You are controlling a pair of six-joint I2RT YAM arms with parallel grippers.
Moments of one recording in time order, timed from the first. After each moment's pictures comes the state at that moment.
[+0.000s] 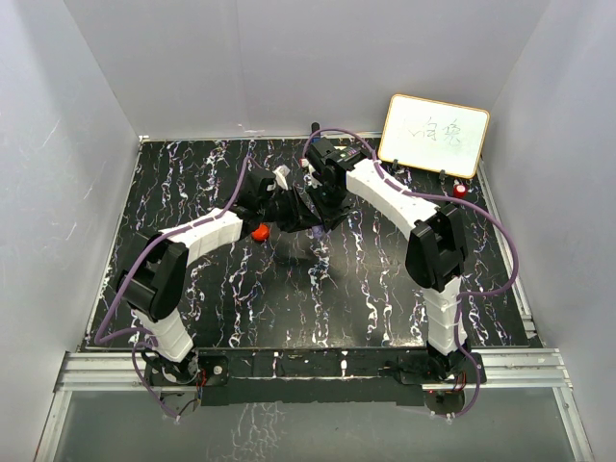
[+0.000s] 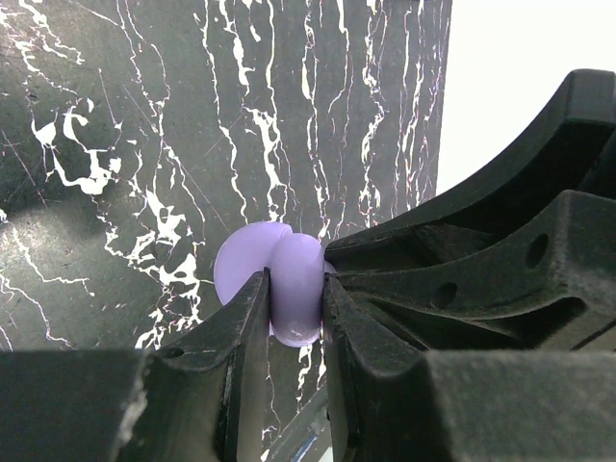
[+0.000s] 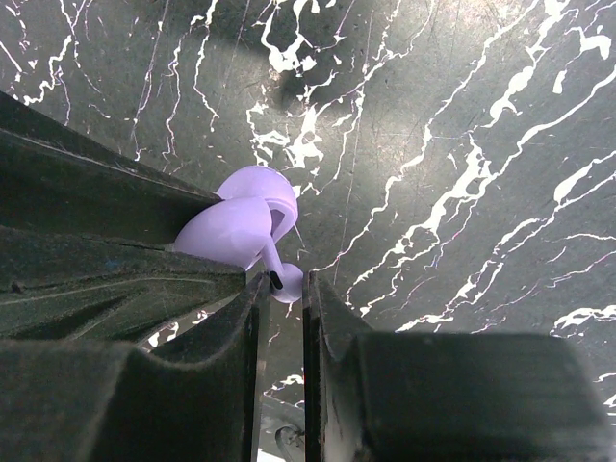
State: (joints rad) left arm -0.52 1.73 1.10 0.00 0.49 -0.88; right arm 0.60 2.05 1.93 -1.18 -0.09 0.14
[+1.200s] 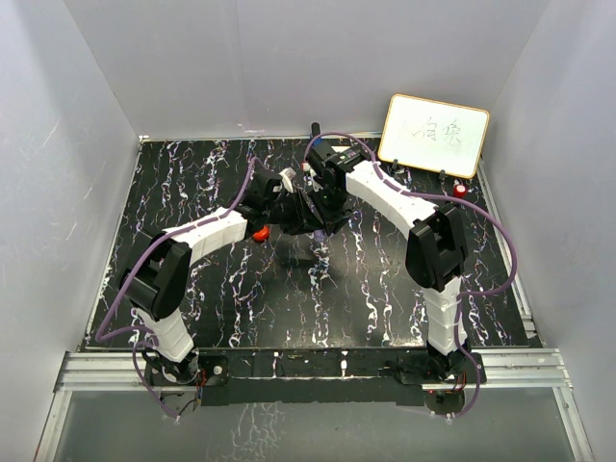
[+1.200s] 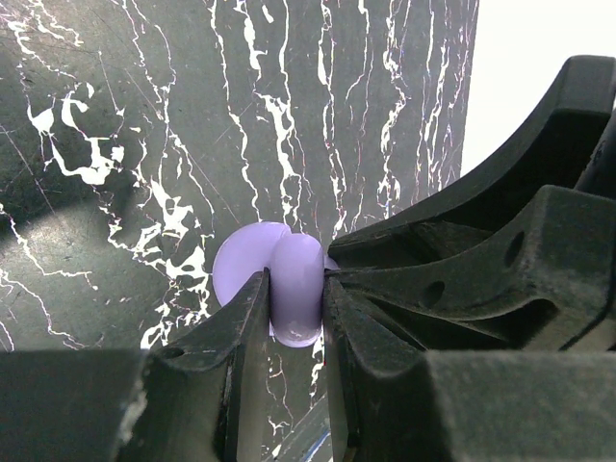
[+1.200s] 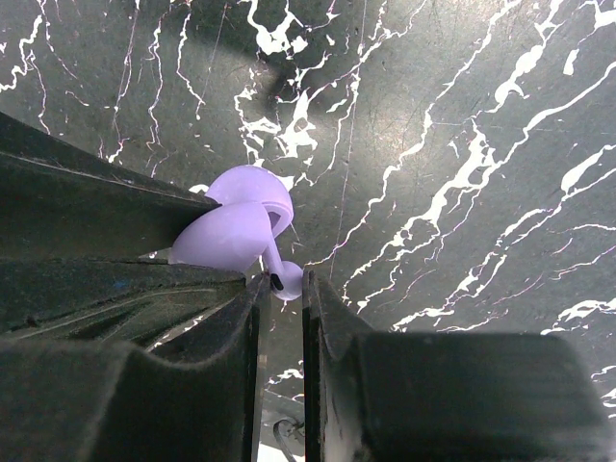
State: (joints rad) left arm -0.55 1.75 1.13 -0.06 0.46 -0.85; right arm 0.60 2.05 1.90 -1.18 -0.08 0.14
